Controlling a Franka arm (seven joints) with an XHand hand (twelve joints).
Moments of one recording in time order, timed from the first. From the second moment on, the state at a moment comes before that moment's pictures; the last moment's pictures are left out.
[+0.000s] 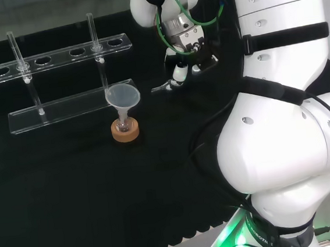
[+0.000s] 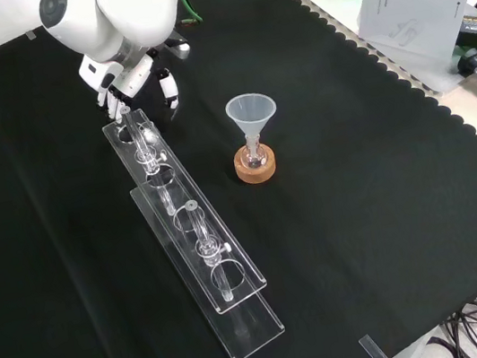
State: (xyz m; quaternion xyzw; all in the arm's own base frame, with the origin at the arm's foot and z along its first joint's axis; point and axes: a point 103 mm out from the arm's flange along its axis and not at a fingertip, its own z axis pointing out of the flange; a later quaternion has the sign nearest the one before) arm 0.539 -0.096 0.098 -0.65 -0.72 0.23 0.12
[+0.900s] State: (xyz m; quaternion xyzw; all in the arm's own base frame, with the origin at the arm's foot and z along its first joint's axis) arm 0.547 -0.087 0.072 -0.65 -0.72 0.24 0.09
